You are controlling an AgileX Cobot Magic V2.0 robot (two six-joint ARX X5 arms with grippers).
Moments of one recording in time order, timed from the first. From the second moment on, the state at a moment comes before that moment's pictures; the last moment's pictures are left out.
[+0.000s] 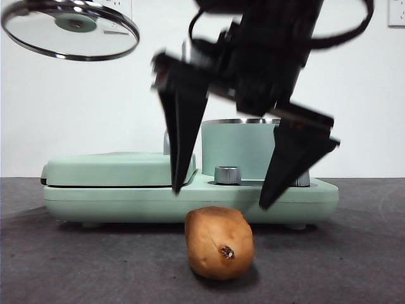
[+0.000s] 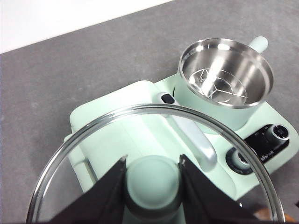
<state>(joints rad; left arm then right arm) -0.30 1.16 1.24 -0.63 0.24 0.13 0.87 1.61 1.12 -0.74 -0.13 0.53</state>
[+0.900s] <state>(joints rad) -0.32 1.11 1.20 -0.64 0.24 0.12 0.78 1.73 1.44 -0.99 -0.21 0.45</state>
